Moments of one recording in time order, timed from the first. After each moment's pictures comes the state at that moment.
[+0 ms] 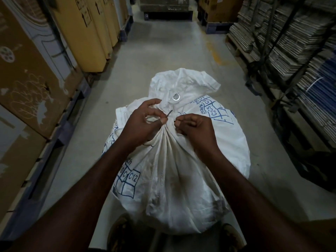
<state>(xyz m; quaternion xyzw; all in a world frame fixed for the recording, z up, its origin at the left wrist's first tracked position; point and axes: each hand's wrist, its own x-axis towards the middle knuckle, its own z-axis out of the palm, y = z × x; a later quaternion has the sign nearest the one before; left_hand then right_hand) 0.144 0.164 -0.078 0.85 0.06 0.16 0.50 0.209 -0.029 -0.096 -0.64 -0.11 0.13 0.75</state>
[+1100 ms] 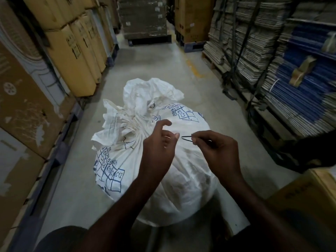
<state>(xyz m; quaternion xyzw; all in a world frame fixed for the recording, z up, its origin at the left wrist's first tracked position) 0.049 -0.017 -0.018 0.82 0.07 0.27 0.49 0.095 -0.190 -0.026 -0.75 -0.19 -0.14 0.61</state>
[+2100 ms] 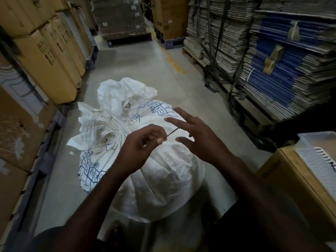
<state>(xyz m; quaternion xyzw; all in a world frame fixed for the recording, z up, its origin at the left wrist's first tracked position) 0.053 -0.005 -0.014 0.85 -0.10 0.11 0.50 0.118 -0.234 -0.010 -0.86 -0.37 -0.10 0.33</state>
